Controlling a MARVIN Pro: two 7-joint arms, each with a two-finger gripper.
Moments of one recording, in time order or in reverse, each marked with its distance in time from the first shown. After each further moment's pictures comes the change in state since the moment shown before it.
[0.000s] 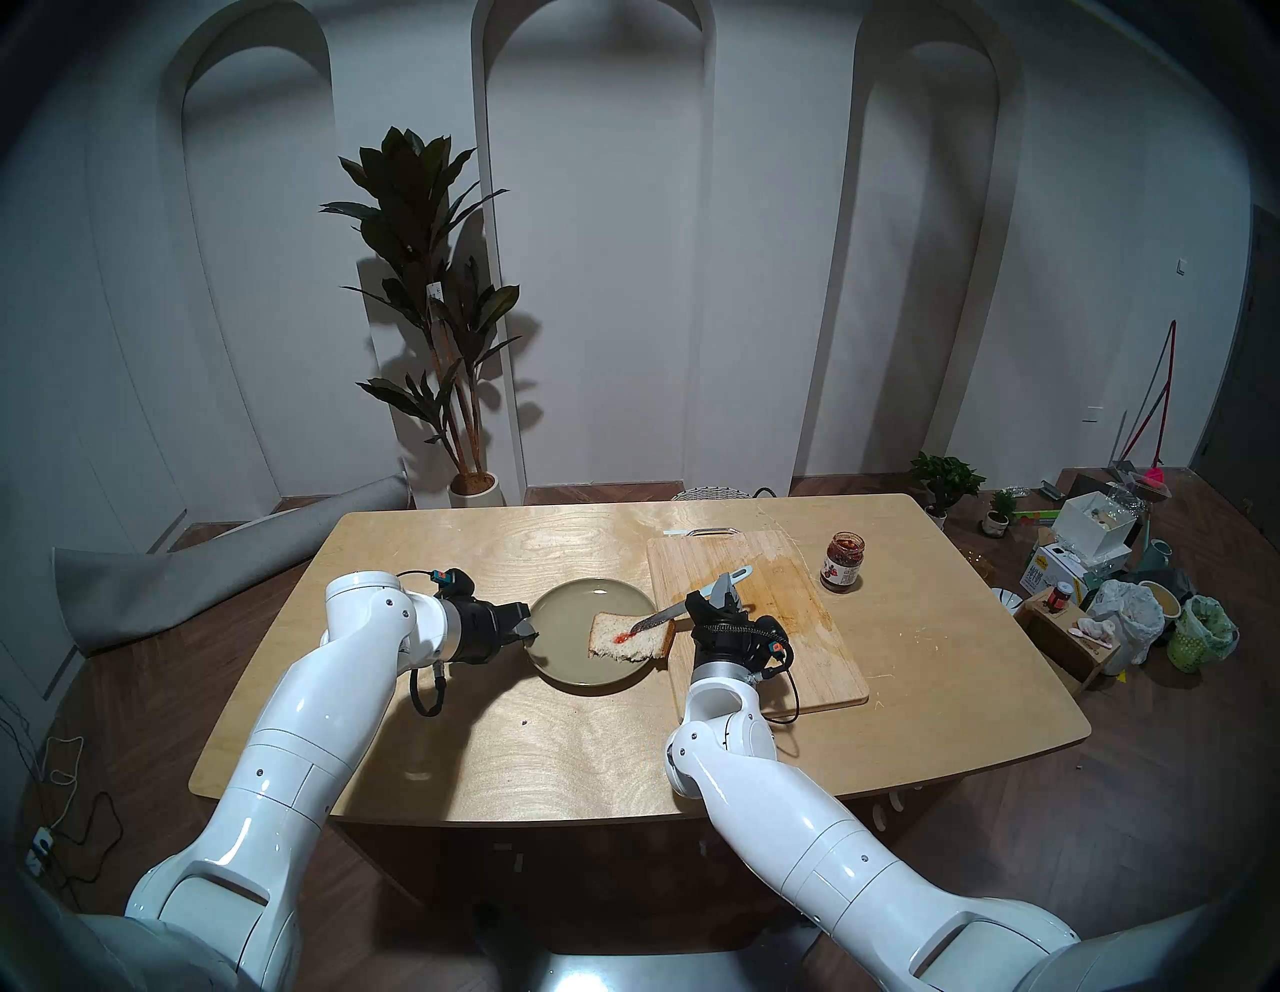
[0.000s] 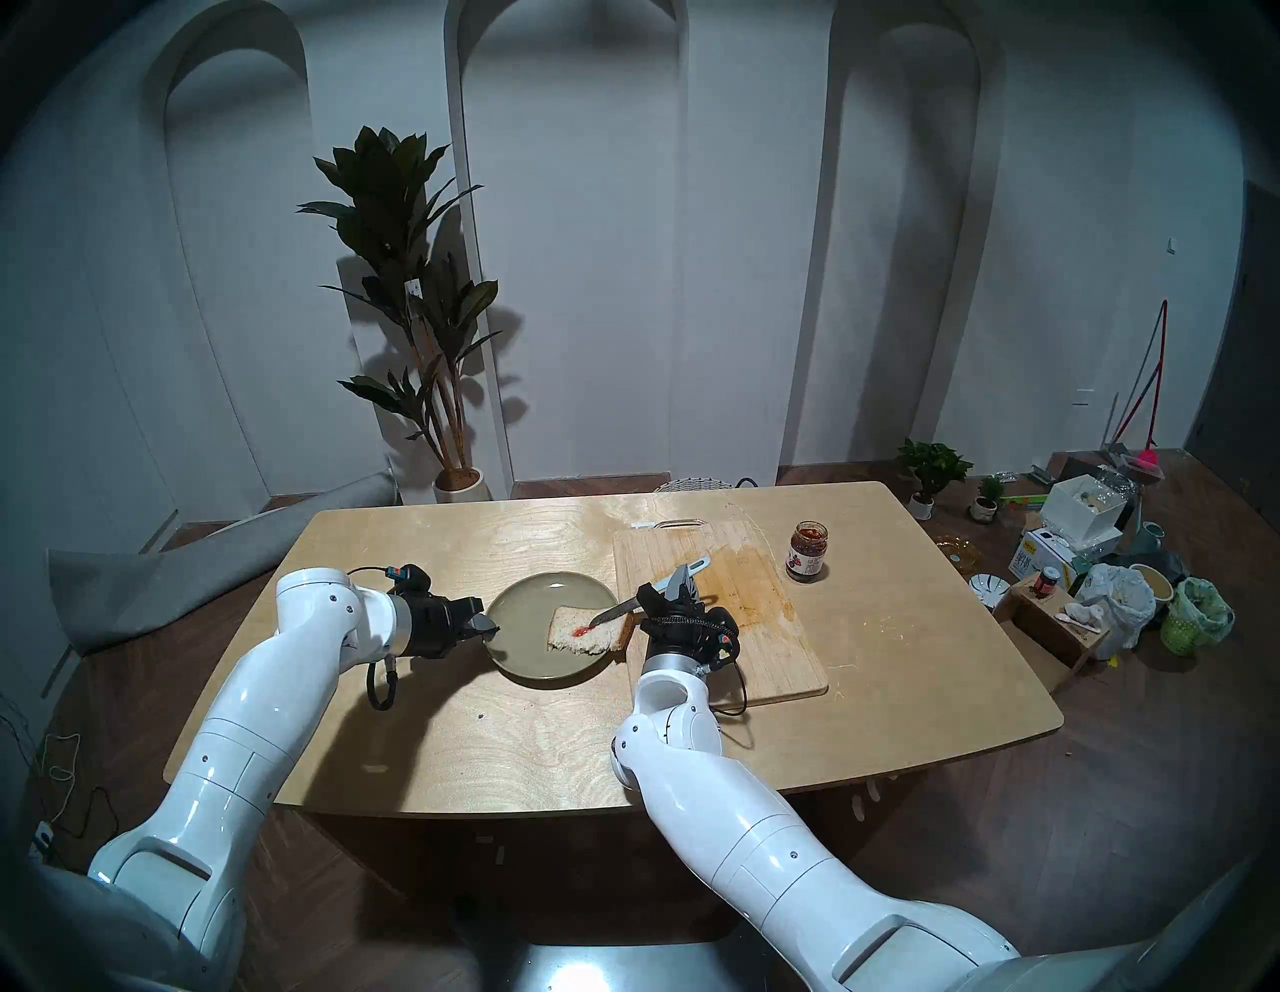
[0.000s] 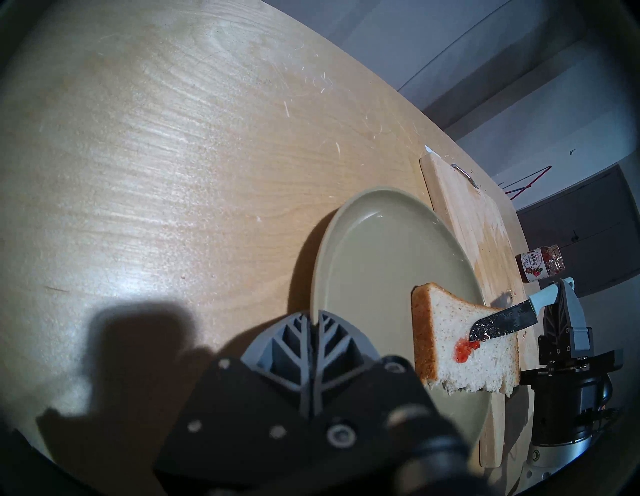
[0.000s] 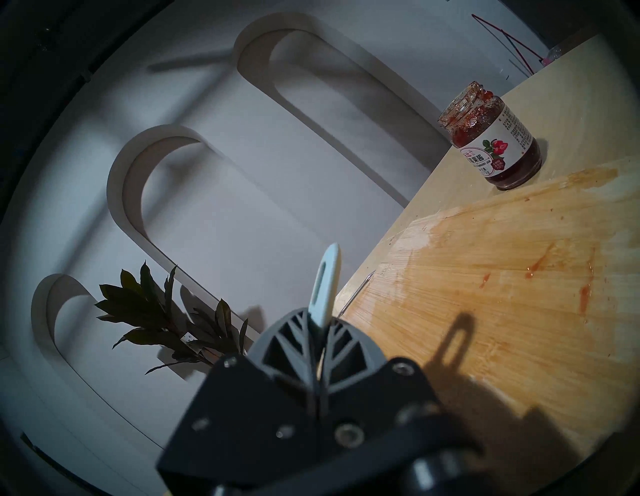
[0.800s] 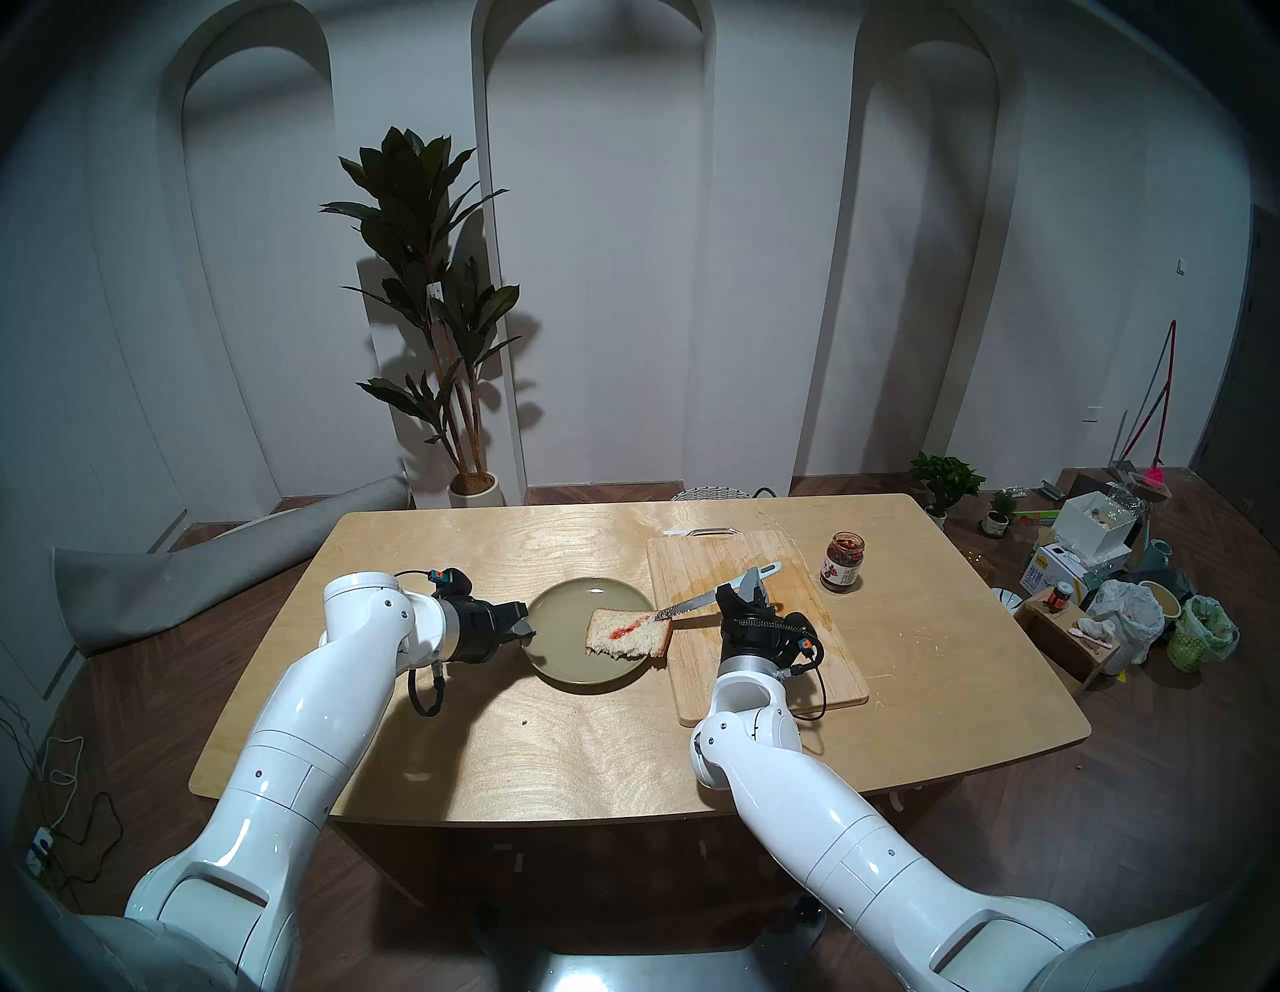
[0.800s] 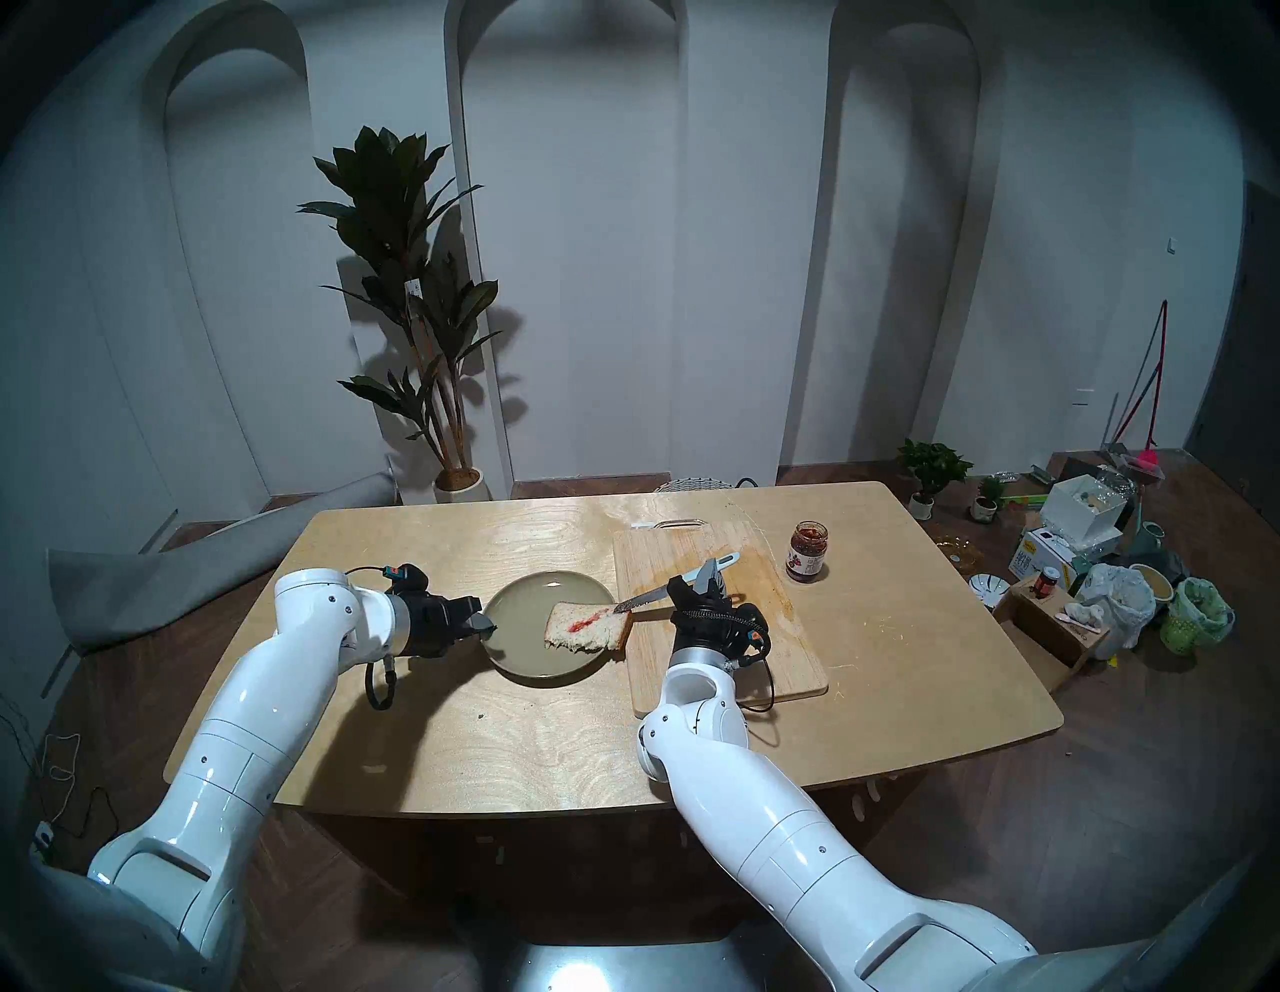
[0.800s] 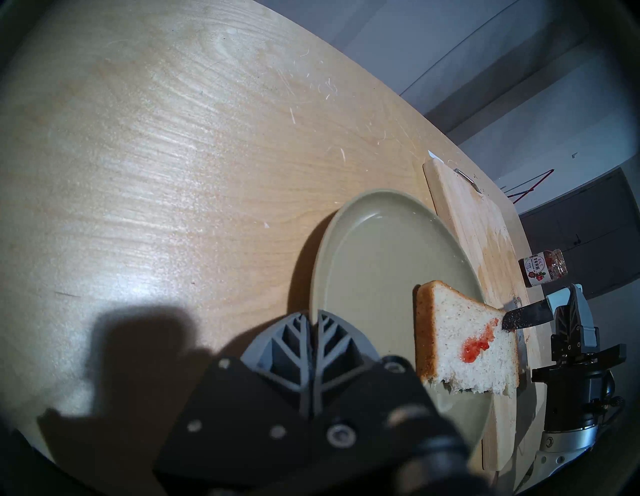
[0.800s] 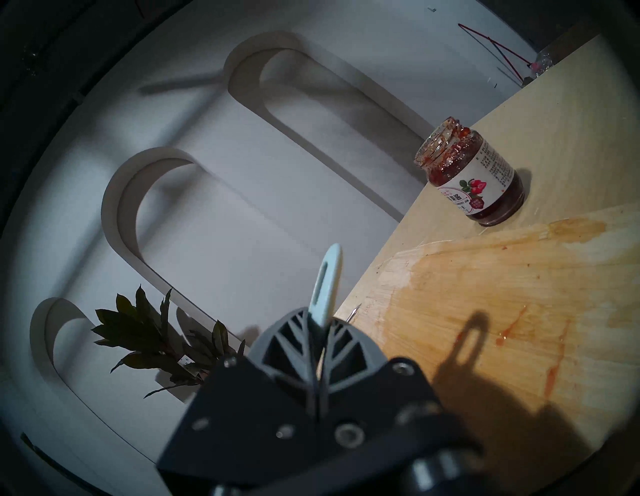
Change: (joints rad) left arm 0.006 0.003 -0.001 -0.007 0.003 -0.012 0.004; right arm -0.021 0.050 0.044 -0.064 0.070 -0.009 0.031
